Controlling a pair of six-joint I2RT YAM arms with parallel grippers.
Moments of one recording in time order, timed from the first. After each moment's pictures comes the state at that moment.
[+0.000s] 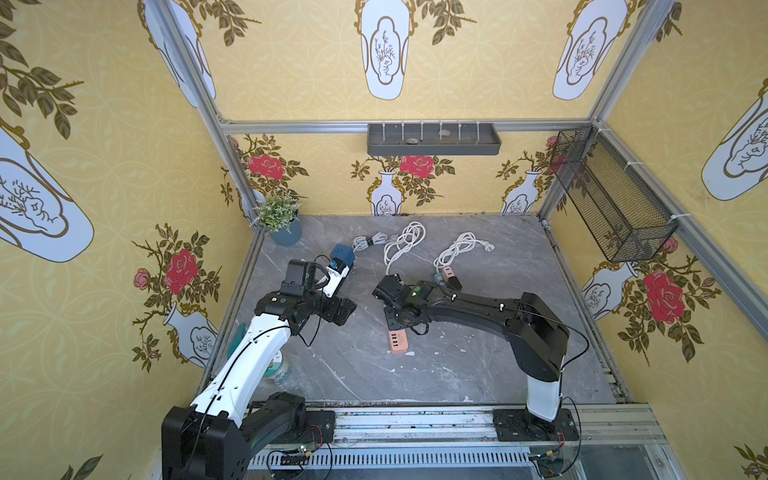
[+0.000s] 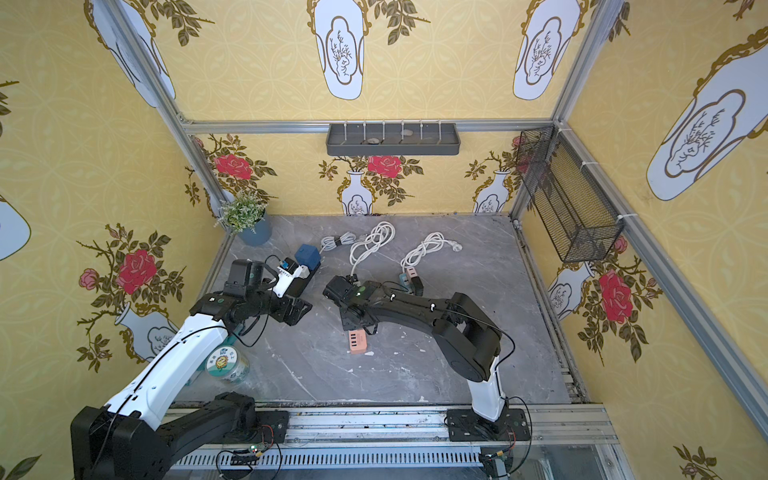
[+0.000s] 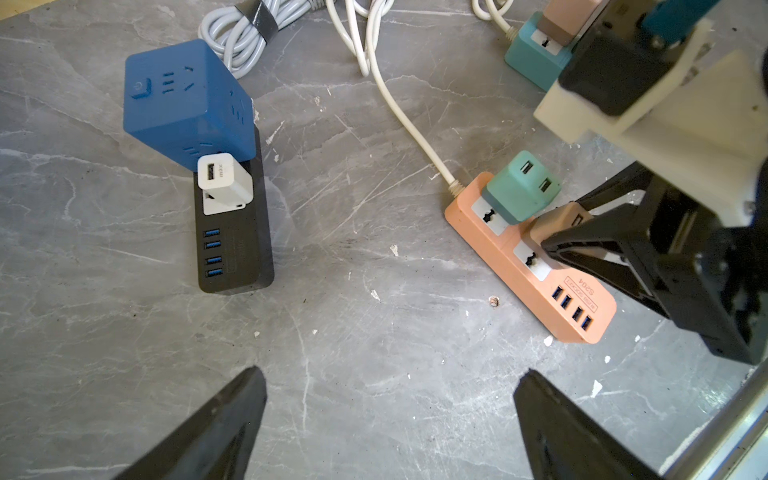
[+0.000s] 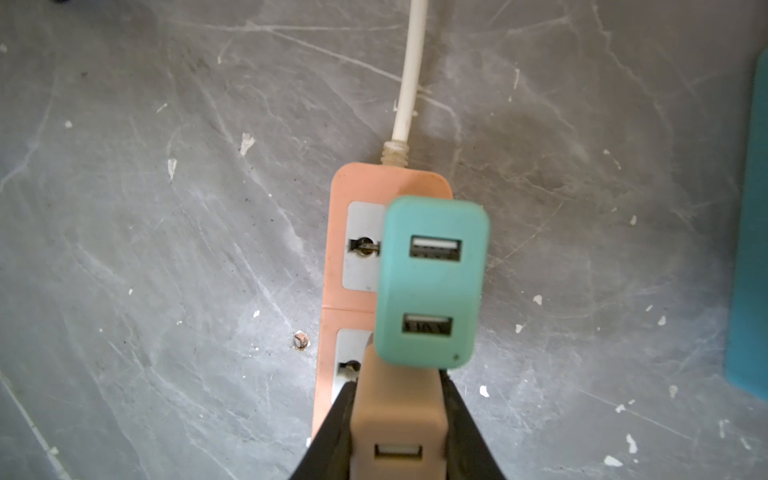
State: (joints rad) left arm -0.24 1.11 0.86 -0.66 0.30 0.26; right arm 1.09 1.92 1.43 -0.74 0.17 0.62
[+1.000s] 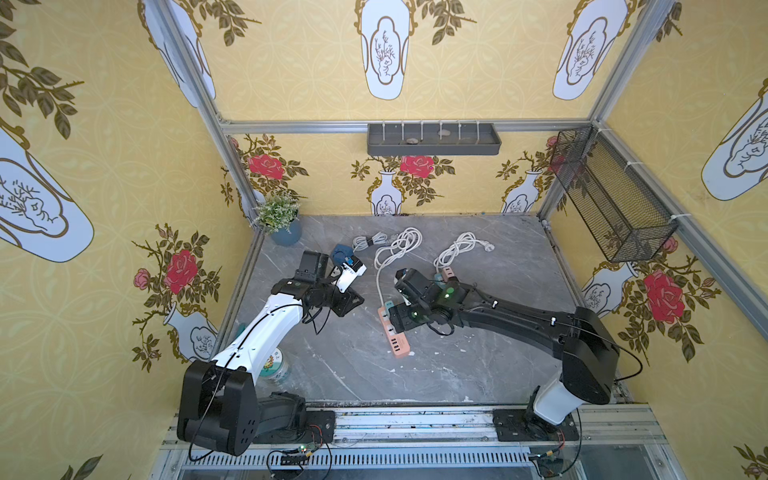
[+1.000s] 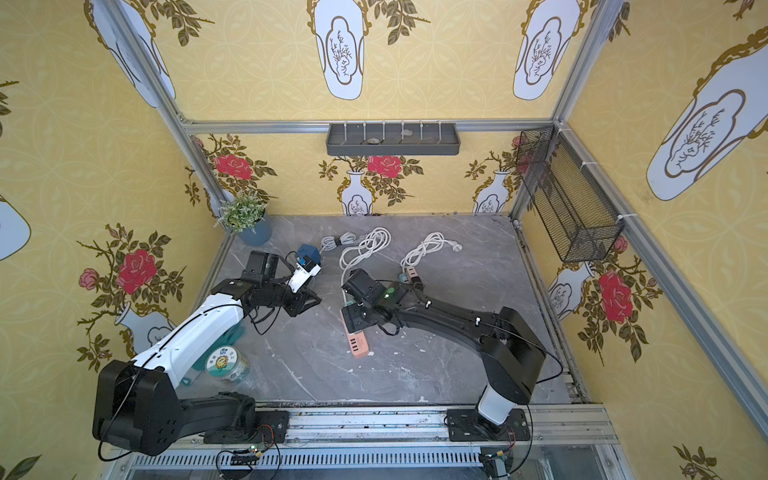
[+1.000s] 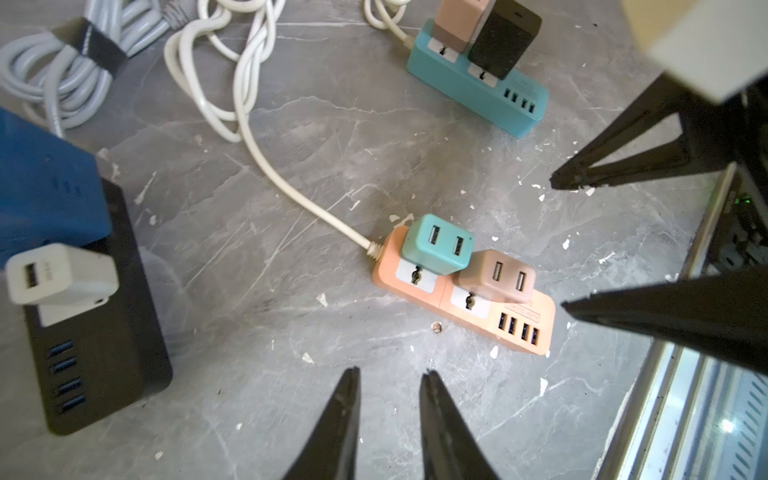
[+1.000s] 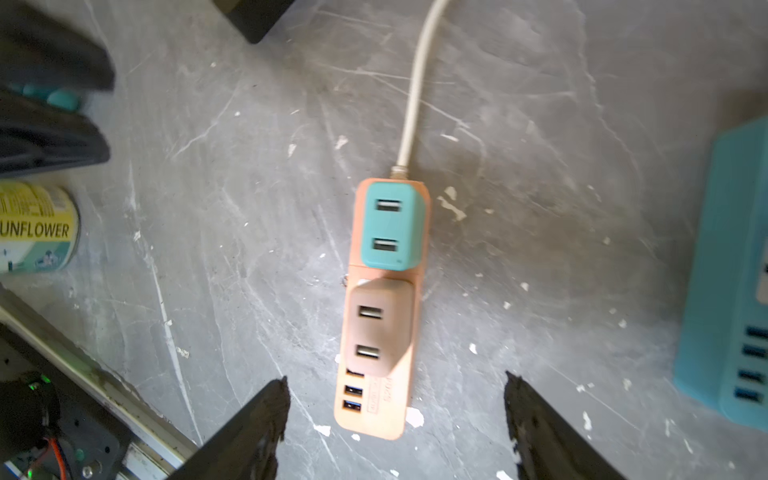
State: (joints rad) left arm -0.27 1.32 0.92 -0.60 0.54 0.36; right arm 1.03 1.61 1.21 -0.63 0.05 0.53
